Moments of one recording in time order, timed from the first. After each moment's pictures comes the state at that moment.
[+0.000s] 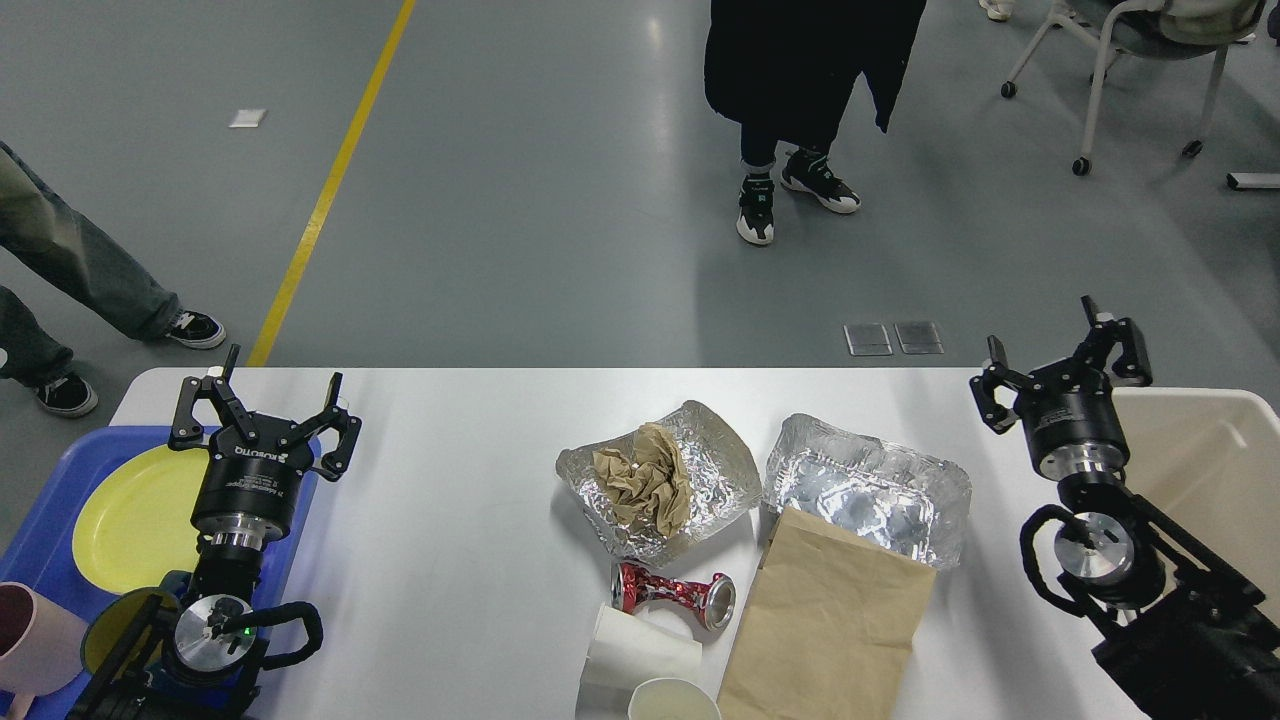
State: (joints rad) left arm -0.20 0.04 -1.57 -0.91 0.31 -0.51 -0.21; right arm 0.41 -0.30 1.03 0.75 -0.07 0.22 0.49
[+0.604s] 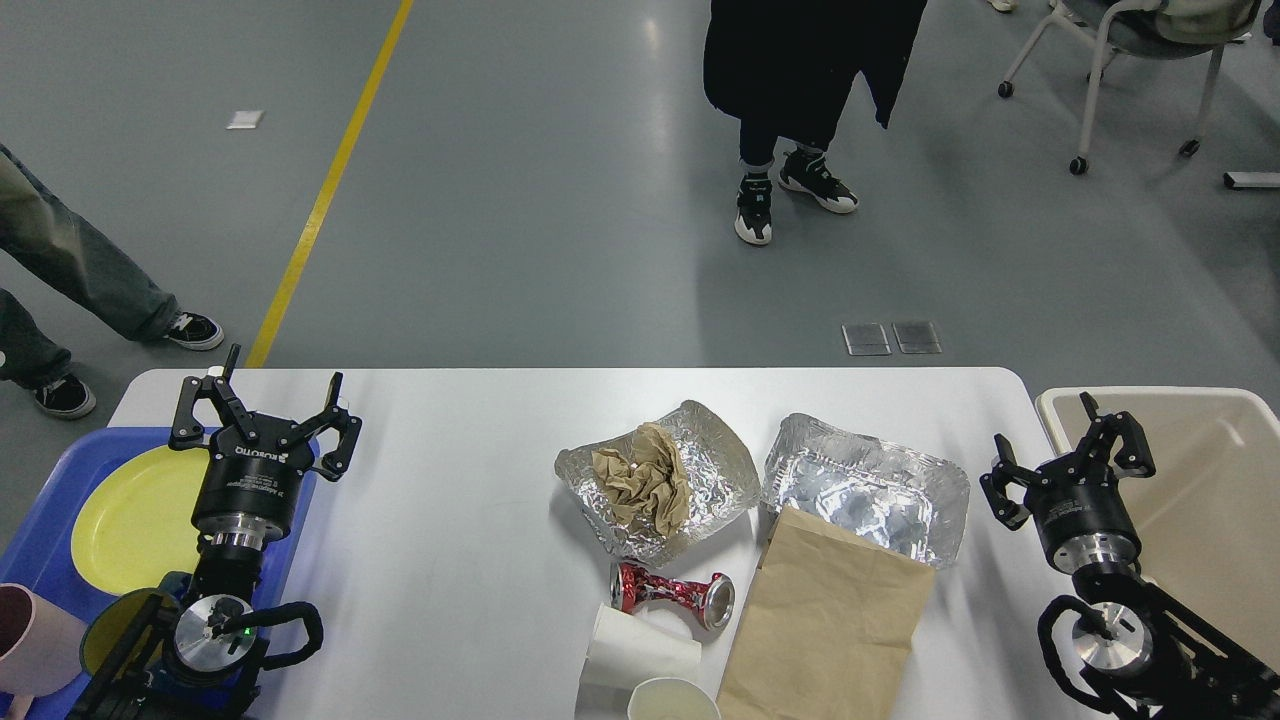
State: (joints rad) left arm -0.20 0.04 -1.57 -0.91 0.31 -0.51 -0.21; right arm 0.26 -0.32 0.98 0.75 -0.07 0.23 0.48
